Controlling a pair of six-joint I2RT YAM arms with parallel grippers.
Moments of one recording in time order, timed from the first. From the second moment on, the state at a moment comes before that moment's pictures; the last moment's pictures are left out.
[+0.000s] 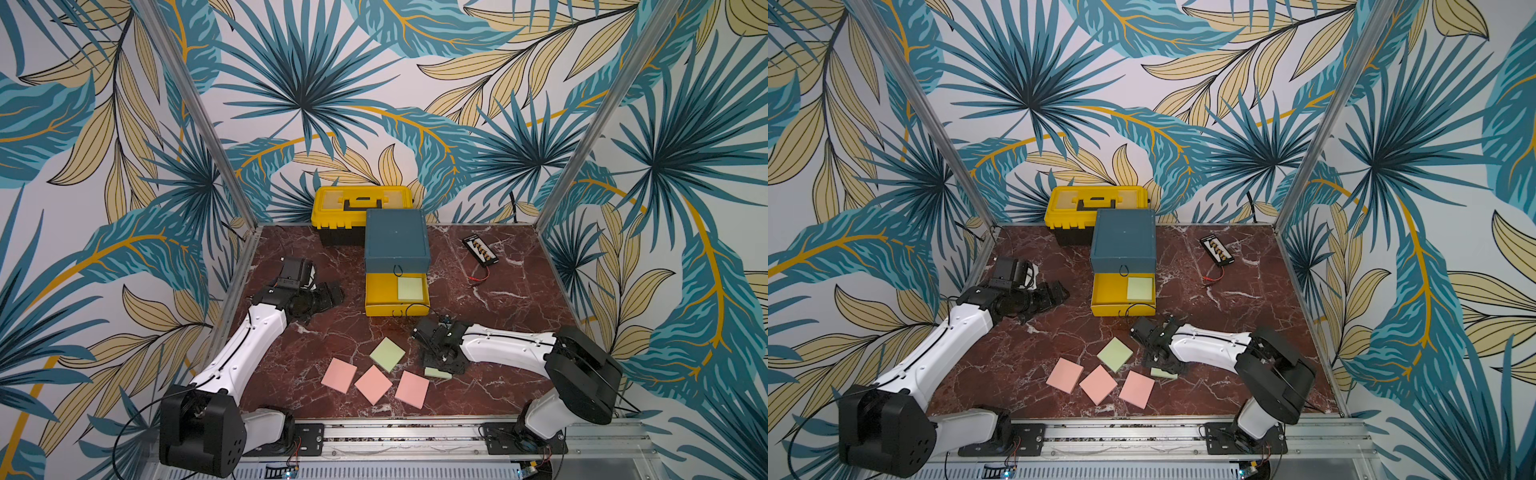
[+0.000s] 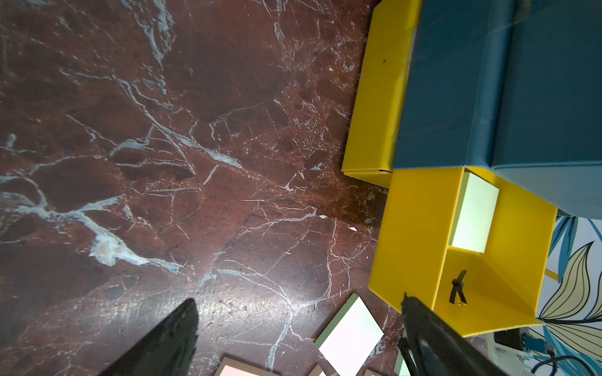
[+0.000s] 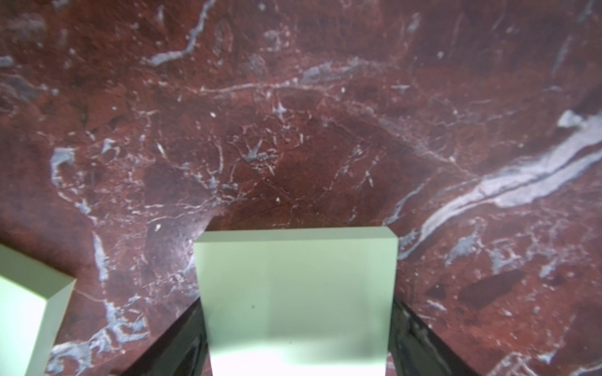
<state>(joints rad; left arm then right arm) -0.16 1.26 0.97 -0.68 0.22 -0.61 0.88 1.60 0.86 -0.69 0.19 1.07</state>
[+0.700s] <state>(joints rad) -0.16 1.26 0.97 -0.68 0.22 -0.61 0.88 1.43 1.03 -0.91 0.27 0.99</state>
